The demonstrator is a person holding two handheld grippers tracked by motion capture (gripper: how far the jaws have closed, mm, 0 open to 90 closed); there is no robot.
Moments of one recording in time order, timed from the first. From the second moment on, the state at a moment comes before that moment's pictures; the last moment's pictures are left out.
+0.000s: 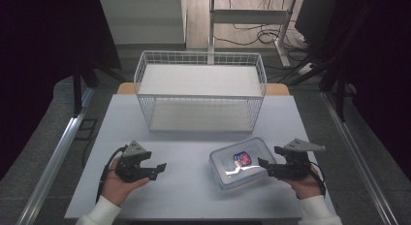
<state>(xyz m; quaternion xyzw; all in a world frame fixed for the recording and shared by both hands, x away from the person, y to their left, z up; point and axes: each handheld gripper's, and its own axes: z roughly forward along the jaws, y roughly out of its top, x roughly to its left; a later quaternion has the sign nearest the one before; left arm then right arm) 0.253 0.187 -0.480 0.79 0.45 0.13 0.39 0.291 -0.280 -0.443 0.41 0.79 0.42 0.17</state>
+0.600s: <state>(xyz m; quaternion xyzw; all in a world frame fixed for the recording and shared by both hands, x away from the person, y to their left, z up) 0.251 0.188 -0.479 0.79 0.45 0.13 0.39 0.291 -0.287 -0.436 0.41 0.79 0.43 0.17</state>
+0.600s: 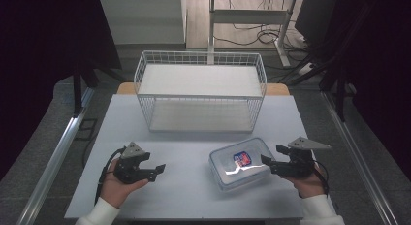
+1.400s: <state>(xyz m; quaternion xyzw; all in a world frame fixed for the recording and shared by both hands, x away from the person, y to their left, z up) 0.255 0.184 -0.479 0.79 0.44 0.13 0.40 0.256 -0.224 -0.433 0.27 0.88 0.38 0.08</state>
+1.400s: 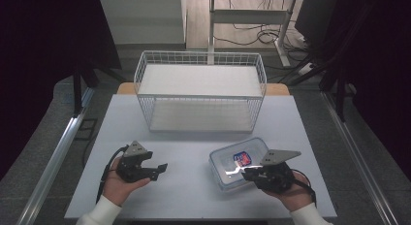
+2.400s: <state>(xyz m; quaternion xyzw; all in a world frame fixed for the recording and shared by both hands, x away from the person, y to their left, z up) 0.256 0.182 -0.482 0.80 0.44 0.12 0.39 0.248 -0.160 -0.481 0.22 0.92 0.30 0.09</state>
